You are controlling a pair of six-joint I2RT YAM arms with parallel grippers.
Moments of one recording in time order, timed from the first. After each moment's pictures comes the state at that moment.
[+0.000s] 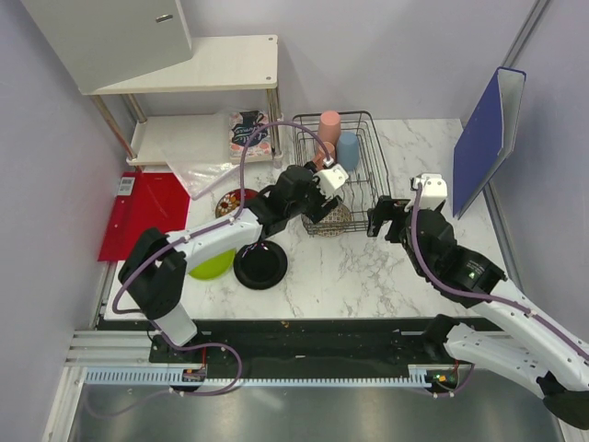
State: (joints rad) left arm -0.80 1.65 1.19 0.00 -0.09 0.31; right arm 0.80 0.78 0.91 -0.49 0.62 0.45
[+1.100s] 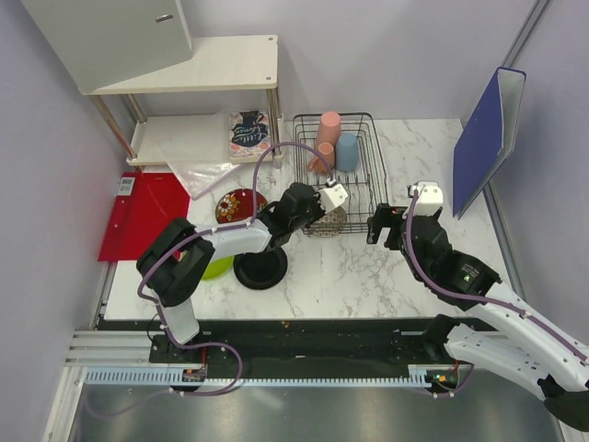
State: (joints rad) left arm -0.79 1.79 1.04 0.29 -0.09 0.43; right arm 0.80 0.76 0.83 -0.50 0.61 0.48
